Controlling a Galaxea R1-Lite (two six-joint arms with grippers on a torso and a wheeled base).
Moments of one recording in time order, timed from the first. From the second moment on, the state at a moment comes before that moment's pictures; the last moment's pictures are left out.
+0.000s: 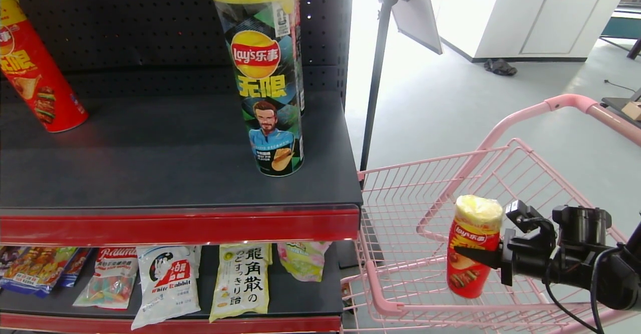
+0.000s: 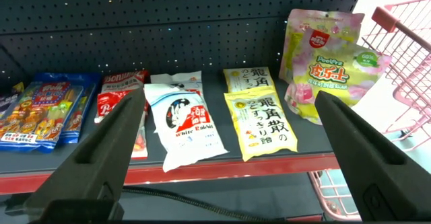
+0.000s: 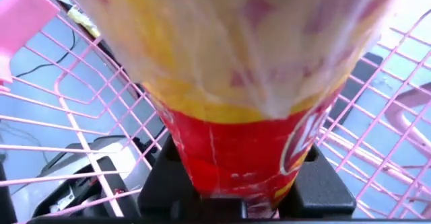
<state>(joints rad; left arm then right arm) 0.00 0.00 0.00 0.01 -0.03 0.02 -0.17 2.12 -0.44 -1.02 0.96 -0.47</state>
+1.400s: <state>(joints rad) 0.00 0.00 0.00 0.01 -0.03 0.02 0.03 0.94 -0.53 -0.62 1.02 0.18</state>
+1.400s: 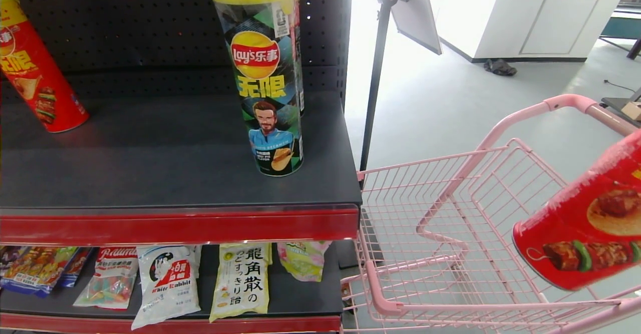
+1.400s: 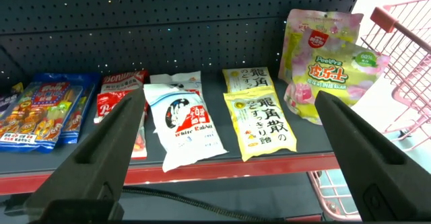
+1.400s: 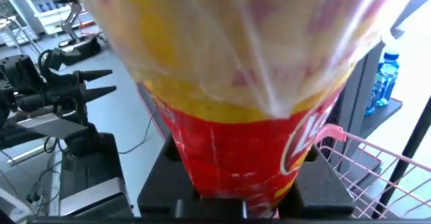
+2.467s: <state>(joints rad) 0.00 0.00 0.00 0.01 -0.03 0.02 0.10 0.94 -0.39 -0.62 0.91 -0.12</state>
